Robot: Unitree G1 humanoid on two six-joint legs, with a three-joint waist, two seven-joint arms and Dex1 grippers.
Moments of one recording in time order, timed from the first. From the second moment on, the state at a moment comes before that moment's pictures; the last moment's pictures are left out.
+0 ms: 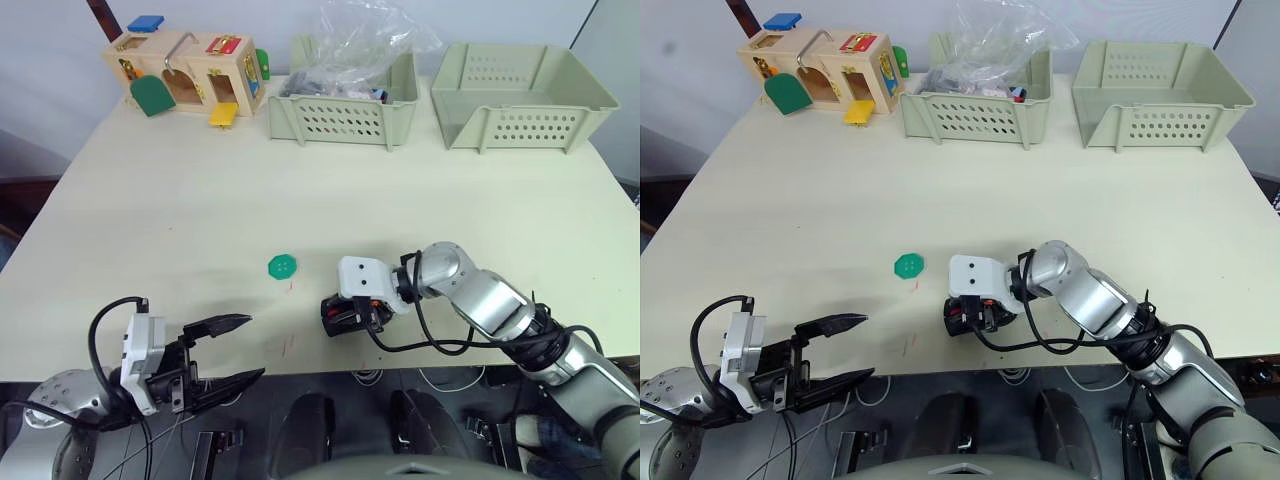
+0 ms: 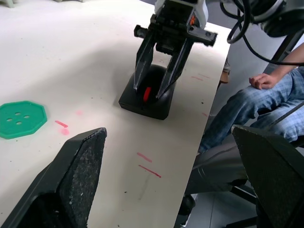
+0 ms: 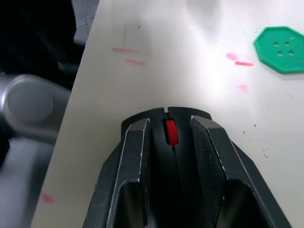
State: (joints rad) left arm 0.41 0.72 0.37 -0.30 -0.67 0.14 -1.33; right arm -0.60 -0.41 0.57 -0.22 0.17 0.65 1.04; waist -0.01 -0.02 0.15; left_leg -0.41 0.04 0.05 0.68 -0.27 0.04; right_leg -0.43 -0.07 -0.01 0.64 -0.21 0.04
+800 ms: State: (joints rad) left arm 0.37 0.72 0.35 -0.30 -0.67 0.16 -1.32; right arm -0.06 -0.25 0.22 -0.11 0.35 0.23 0.89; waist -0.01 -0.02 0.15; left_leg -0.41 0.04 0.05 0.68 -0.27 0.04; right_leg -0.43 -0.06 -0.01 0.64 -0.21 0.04
